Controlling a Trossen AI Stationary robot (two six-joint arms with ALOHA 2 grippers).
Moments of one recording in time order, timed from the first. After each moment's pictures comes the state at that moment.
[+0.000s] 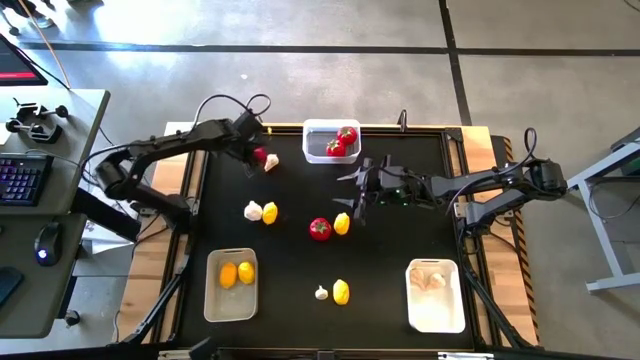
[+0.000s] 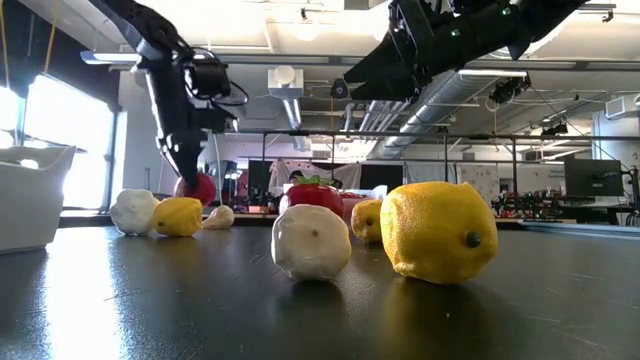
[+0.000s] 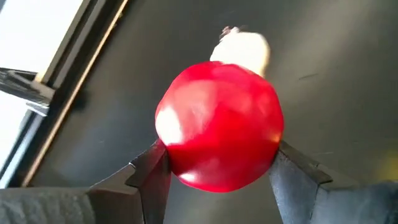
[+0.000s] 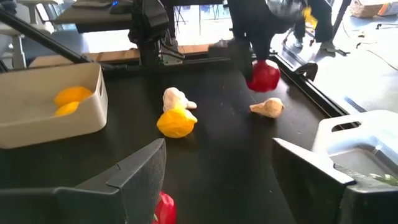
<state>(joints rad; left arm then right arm) 0.73 1.42 0.92 -0.71 -0.12 0.20 -0.05 1.38 0.76 0.29 0.13 0.04</state>
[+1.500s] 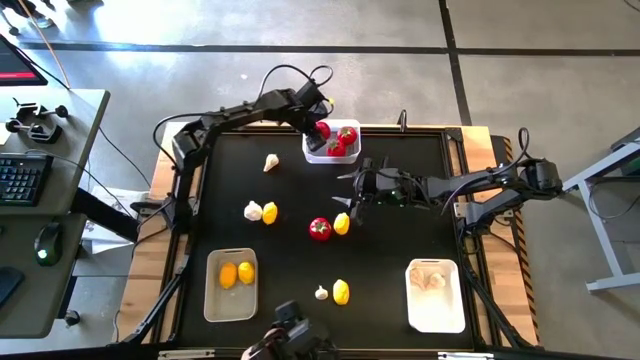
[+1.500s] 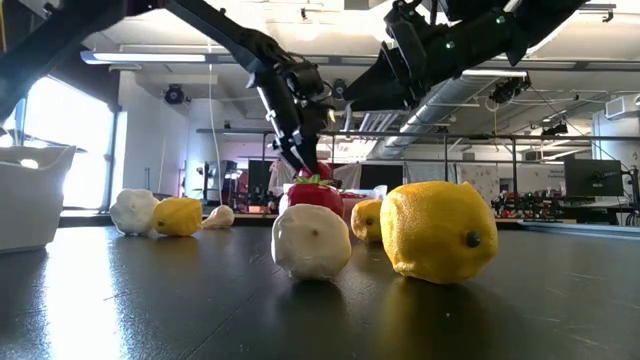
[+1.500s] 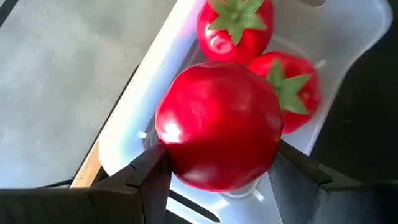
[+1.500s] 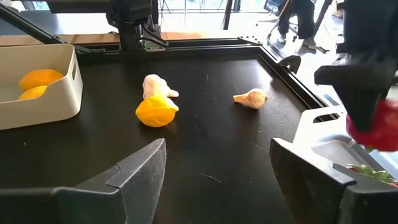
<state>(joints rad) 0.63 2.08 1.78 -0.76 0.02 0.16 -0.05 1.41 0.76 0.30 0.20 0.00</state>
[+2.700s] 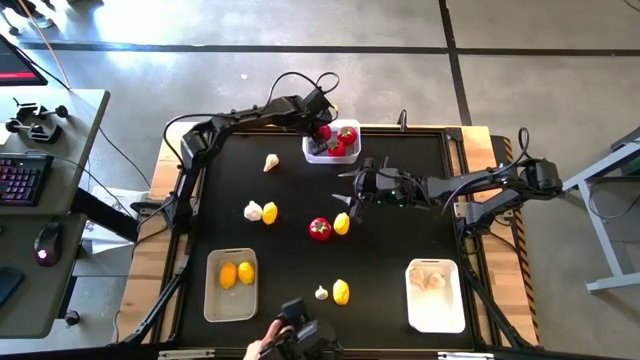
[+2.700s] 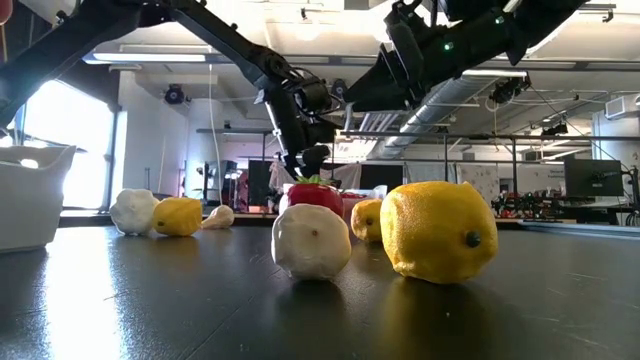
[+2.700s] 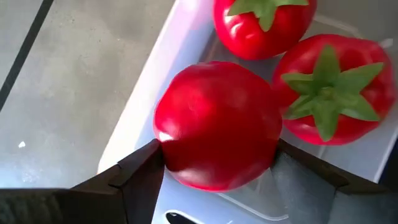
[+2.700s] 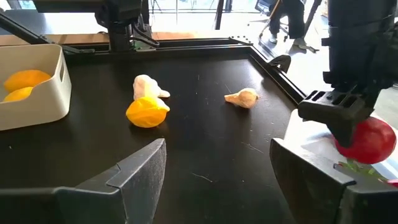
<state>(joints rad) 0.61 2.16 1.78 -0.69 -0.09 0.25 -0.05 1.41 0.76 0.30 0.24 0.00</state>
